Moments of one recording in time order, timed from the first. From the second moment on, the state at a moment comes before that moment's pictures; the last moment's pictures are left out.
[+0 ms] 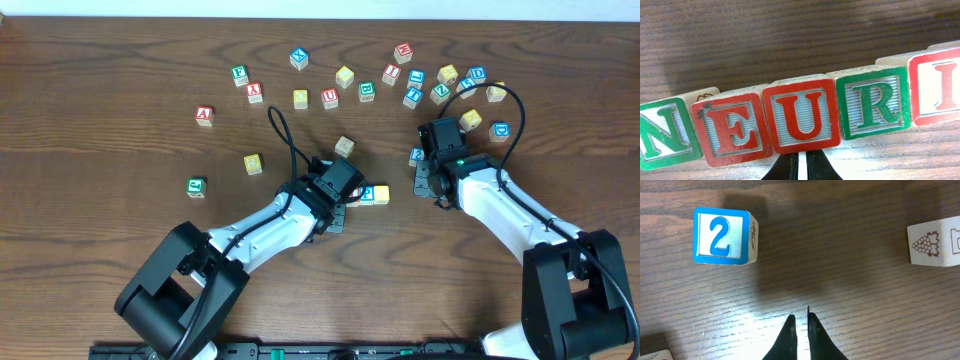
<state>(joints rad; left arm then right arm) -0.73 1.78 0.98 -0.49 -0.14 -0.56 0.28 1.68 0.94 -0.51 0.24 0.41</state>
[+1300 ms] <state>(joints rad) -0.73 1.78 0.98 -0.57 -0.15 -0.56 0.28 1.68 0.94 -0.51 0.24 0.41</state>
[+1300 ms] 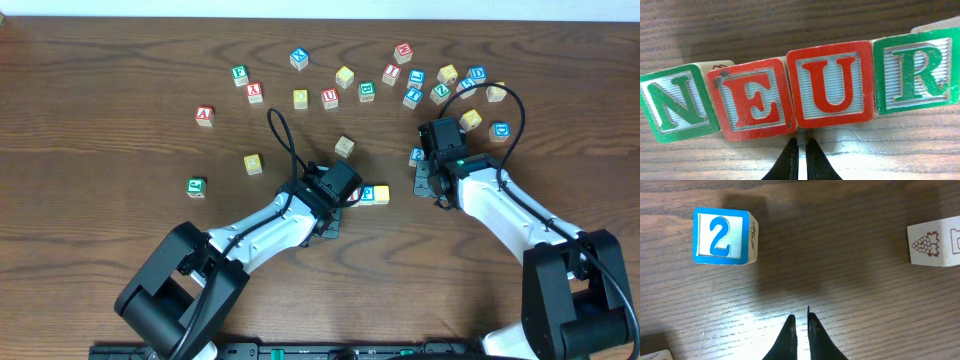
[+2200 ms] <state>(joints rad) -0.73 1.78 0.98 -0.55 -0.23 -0.64 0.28 1.68 0.94 -0.51 0.24 0.41</state>
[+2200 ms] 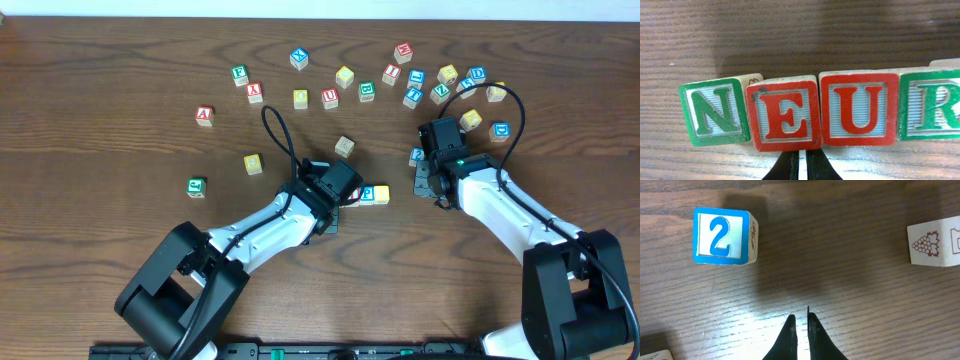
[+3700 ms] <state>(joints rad) -0.73 1.78 0.97 -0.63 -0.19 -0.64 0.28 1.68 0.94 -0.51 0.24 0.41</state>
